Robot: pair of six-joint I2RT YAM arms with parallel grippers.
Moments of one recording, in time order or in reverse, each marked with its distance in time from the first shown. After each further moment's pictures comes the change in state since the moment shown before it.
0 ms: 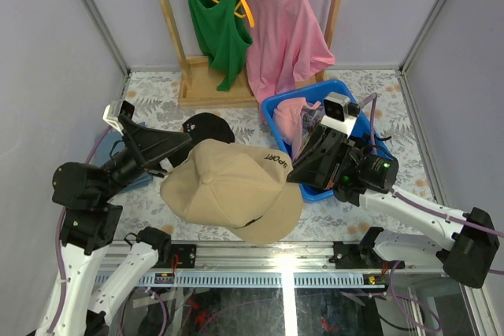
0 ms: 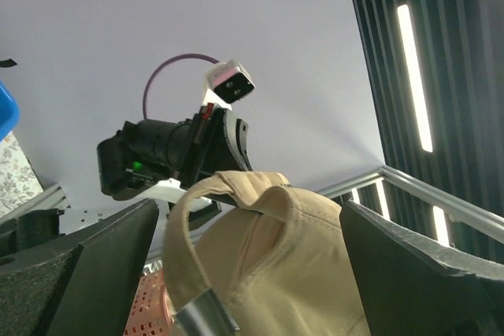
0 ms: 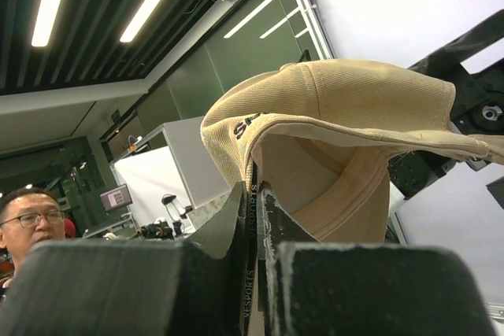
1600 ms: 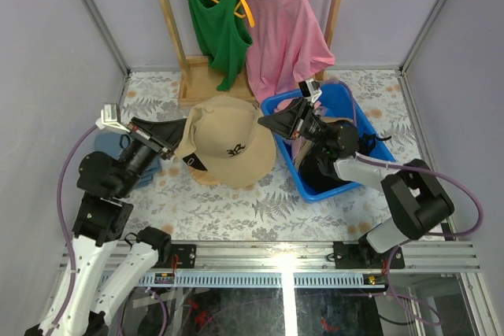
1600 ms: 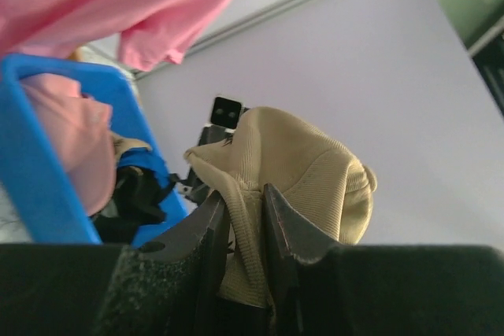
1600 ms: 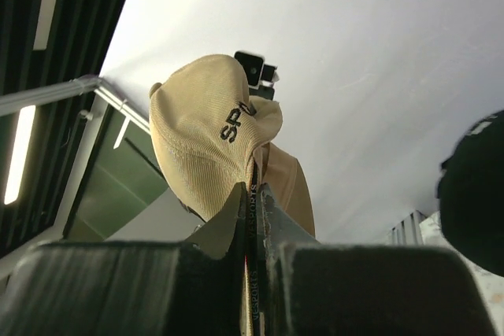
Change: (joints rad) left arm 0.000 -0.011 -0.106 -0.075 -0.409 0.370; right arm -0.320 0.421 -0.070 0.047 0.014 0.103
